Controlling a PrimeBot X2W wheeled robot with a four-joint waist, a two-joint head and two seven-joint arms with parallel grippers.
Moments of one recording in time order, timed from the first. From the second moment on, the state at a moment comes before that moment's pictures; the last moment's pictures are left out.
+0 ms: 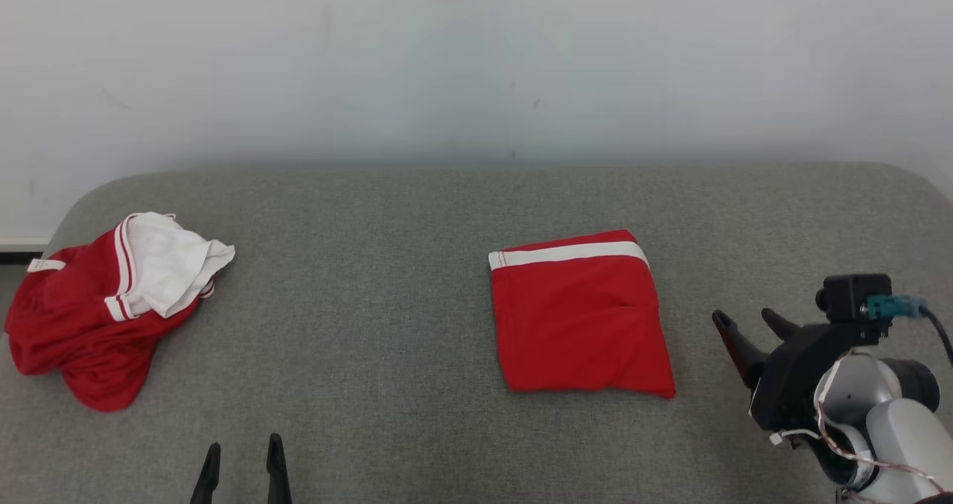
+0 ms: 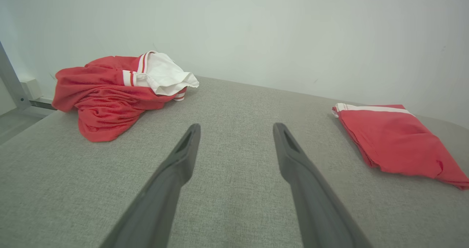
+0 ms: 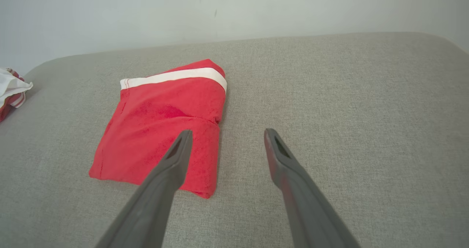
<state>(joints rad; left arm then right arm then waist) 0.13 0.05 -0.02 0.13 -0.24 -0.03 -0.26 -0.29 -0.27 0.11 0.33 0.44 0.13 0.38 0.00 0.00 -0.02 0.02</state>
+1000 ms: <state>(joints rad) -0.01 0.05 -0.16 0.05 -0.26 0.01 -0.26 -0.48 -0.15 -0.17 0.34 0.22 0.13 0.92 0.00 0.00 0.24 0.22</state>
